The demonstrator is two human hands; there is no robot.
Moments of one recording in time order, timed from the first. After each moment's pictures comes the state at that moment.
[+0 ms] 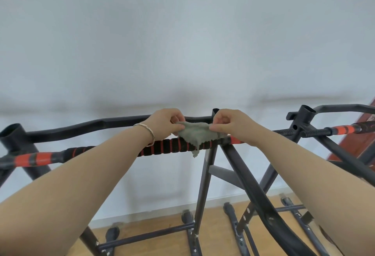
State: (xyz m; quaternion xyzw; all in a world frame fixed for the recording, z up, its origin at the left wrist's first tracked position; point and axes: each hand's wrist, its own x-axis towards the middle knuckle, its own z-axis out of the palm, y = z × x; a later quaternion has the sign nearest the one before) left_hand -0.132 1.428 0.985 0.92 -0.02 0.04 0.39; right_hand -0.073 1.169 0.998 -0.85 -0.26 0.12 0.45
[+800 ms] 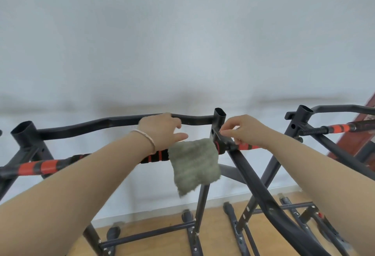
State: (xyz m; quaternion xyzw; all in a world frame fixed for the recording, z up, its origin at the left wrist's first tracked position) left_hand -0.189 1.420 1.008 1.00 0.00 0.02 0.02; right_hand -0.088 1.146 0.997 -0.90 -0.20 0.14 0.36
